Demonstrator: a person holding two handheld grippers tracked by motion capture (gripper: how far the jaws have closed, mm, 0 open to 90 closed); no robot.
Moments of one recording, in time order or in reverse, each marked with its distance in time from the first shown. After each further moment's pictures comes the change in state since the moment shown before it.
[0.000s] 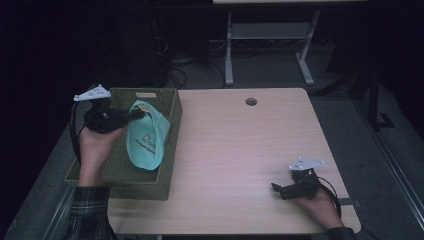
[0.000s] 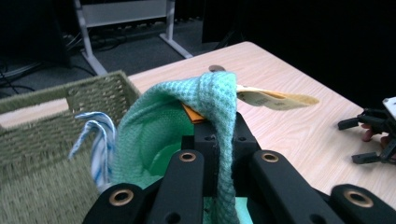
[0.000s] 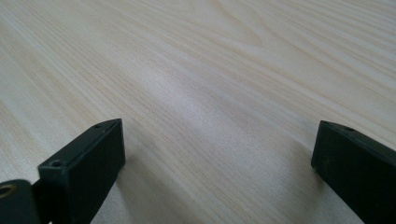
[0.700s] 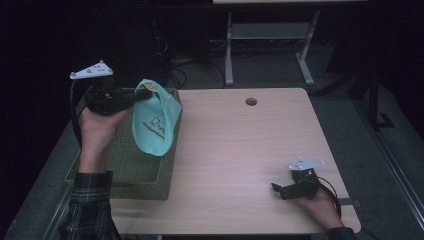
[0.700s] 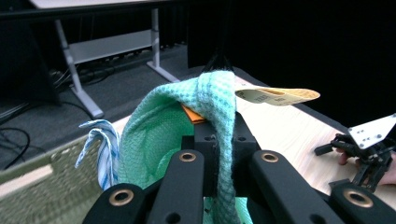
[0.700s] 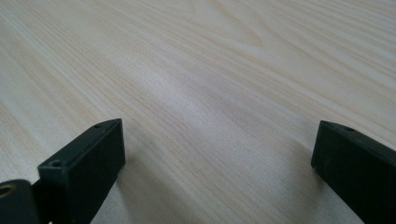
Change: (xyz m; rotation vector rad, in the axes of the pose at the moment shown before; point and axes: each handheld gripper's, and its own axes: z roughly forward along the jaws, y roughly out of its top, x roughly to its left) left arm -0.032 0.057 -0.001 -0.072 -0.052 0.087; right arm 0.000 0.000 0.000 0.001 0.000 -0.002
